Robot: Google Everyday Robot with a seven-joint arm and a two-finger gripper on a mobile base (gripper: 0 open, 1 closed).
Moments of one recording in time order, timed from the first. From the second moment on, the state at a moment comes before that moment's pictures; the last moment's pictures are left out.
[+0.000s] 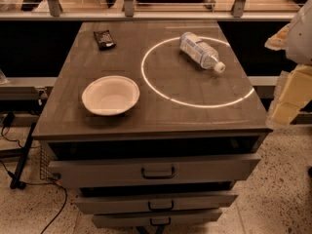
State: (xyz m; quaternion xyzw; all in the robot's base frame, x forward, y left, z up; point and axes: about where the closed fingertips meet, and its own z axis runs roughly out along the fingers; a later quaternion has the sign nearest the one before) arm 0.438 -0.217 0.976 -0.60 0.78 -0.03 0.16
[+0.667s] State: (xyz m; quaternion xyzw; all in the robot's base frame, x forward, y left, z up) arm 0.462 -0.217 0.974 -0.60 0.78 -0.03 0.17
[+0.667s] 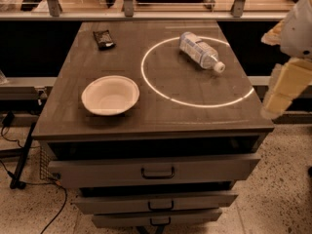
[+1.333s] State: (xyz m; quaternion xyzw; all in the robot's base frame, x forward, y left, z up) arm 0.600 -0.220 0.941 -0.57 0.79 -0.01 0.23
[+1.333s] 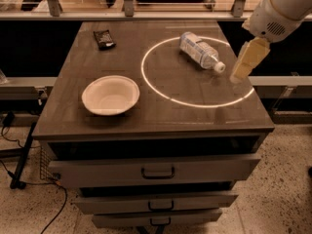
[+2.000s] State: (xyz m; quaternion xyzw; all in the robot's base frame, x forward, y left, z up) arm 0.671 -0.192 0.906 -0.51 0.81 0.03 0.27
